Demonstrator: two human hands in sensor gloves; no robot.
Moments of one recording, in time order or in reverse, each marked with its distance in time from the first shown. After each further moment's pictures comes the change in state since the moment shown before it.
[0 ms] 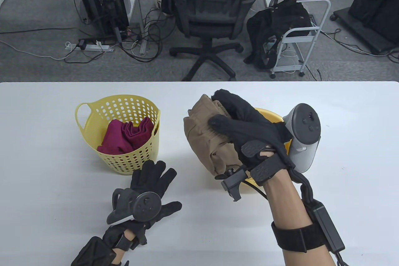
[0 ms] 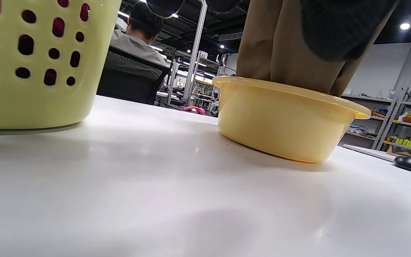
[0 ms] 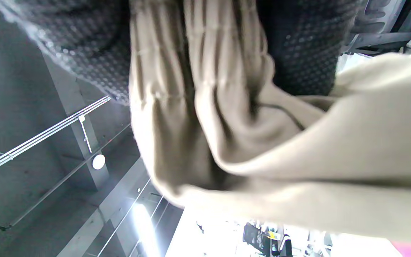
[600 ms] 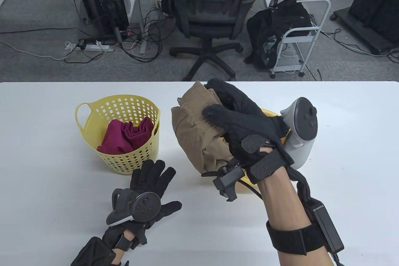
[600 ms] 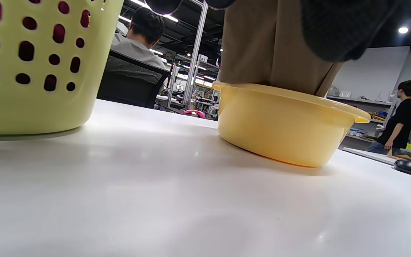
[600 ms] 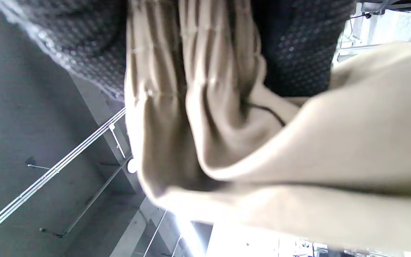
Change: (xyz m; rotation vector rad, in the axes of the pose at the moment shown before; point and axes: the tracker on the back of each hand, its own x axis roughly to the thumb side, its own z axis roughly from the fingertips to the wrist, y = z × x) left_hand 0.000 0.002 0.001 0.019 0.000 0.000; right_hand 0.030 0.017 -0.002 0.038 -0.057 -0.161
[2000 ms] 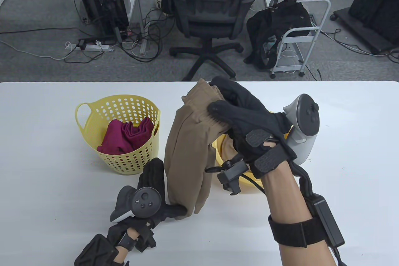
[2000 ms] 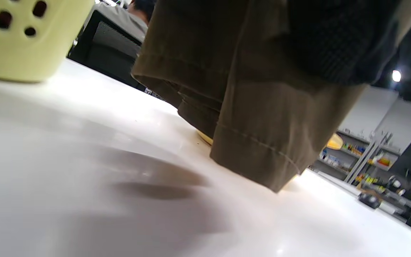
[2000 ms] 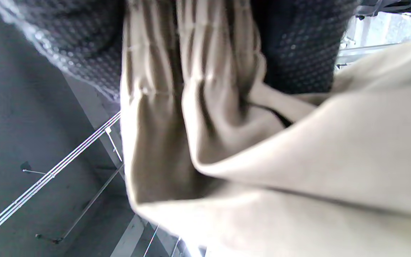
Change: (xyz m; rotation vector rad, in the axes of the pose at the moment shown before) left_hand -0.001 -0.014 -0.011 -0.020 -0.008 0.301; right_hand -0.008 -0.010 -0.006 -0.003 0.019 -0.008
